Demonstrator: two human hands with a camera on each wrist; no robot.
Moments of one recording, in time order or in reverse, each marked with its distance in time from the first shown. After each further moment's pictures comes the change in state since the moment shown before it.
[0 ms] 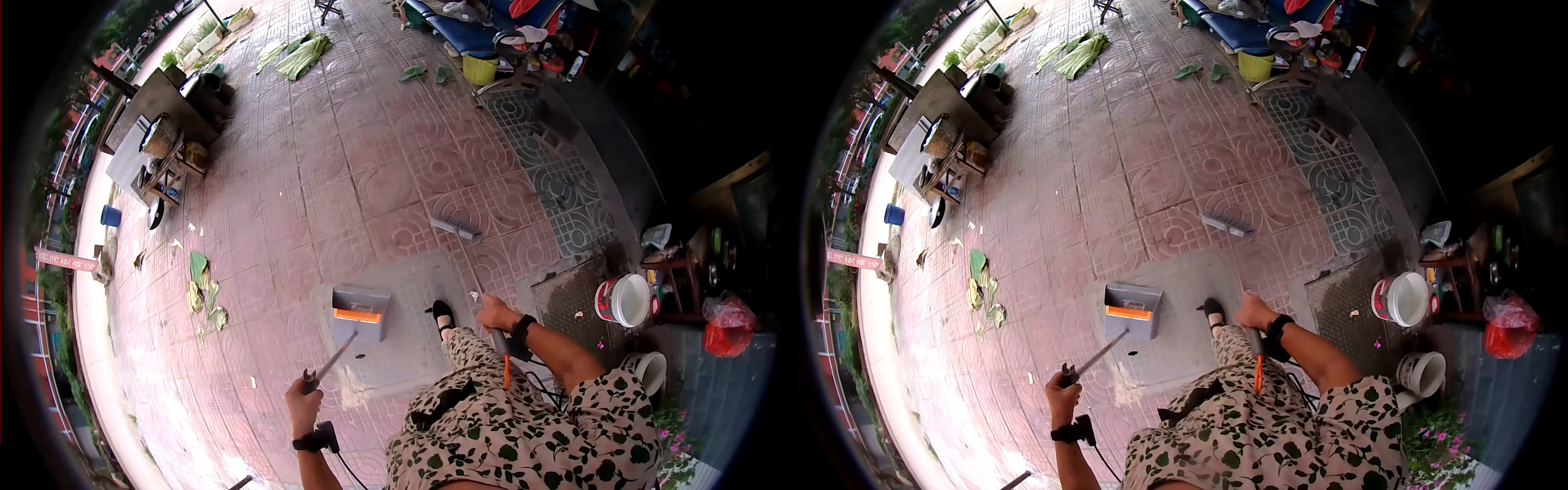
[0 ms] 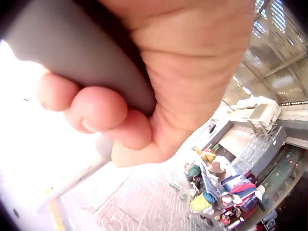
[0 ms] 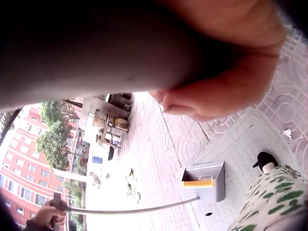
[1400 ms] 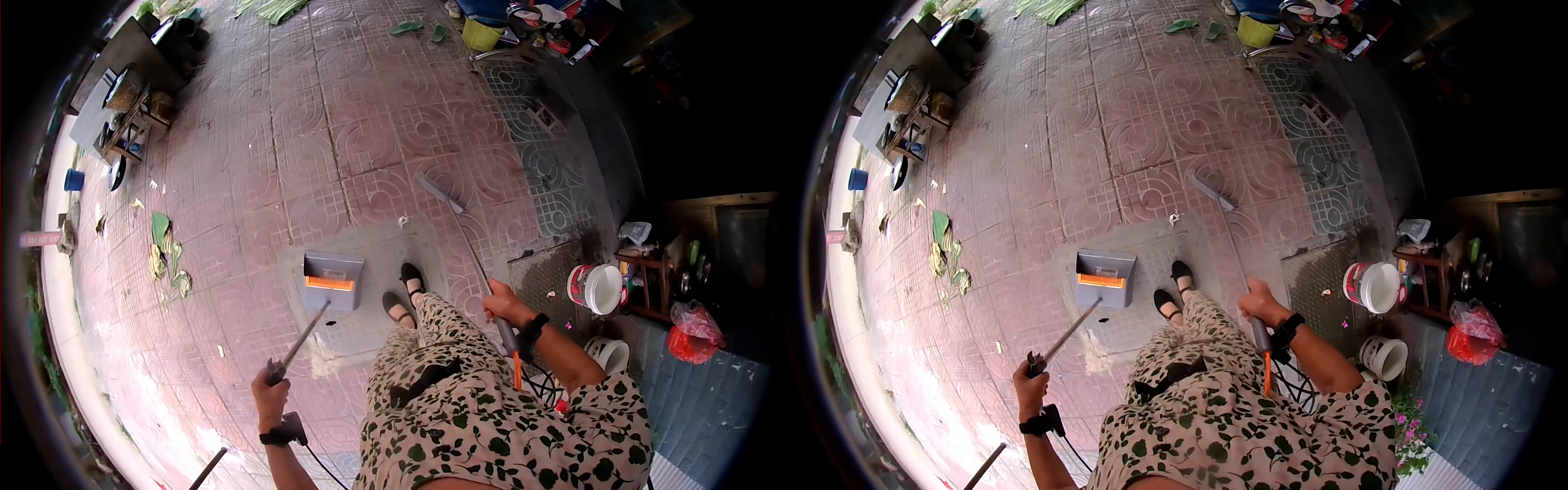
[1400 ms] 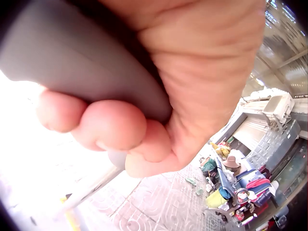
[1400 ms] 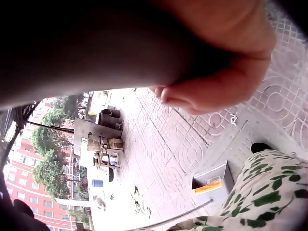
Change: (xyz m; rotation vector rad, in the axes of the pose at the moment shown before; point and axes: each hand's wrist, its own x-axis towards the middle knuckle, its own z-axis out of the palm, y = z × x) left_hand 0.022 0.010 -0.035 -0.043 -0.008 -0.129; right_hand -0.040 -0.051 -0.032 0.443 -0.059 0.294
